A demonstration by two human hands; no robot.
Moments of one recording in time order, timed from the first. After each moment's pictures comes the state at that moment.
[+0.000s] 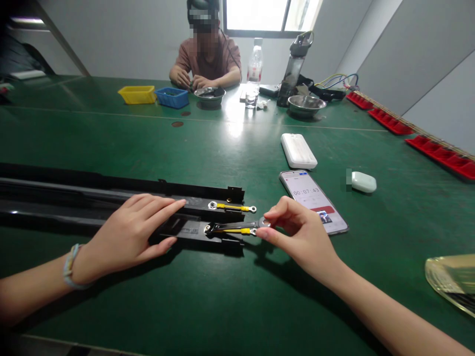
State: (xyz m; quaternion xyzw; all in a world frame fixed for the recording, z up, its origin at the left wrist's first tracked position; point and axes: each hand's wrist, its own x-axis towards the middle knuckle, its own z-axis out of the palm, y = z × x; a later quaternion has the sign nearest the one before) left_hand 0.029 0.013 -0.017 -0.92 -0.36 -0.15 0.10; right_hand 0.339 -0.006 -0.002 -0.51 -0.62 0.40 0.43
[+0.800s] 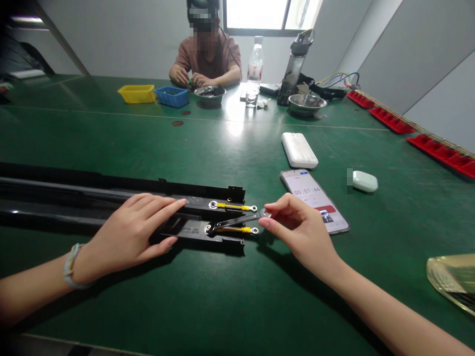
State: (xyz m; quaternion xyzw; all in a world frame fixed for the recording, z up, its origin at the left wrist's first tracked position) left_hand 0.027 0.014 -0.020 -0.92 -0.35 -0.15 0.10; right_hand 0.337 -0.002 -0.008 -0.54 -0.62 0.37 0.44
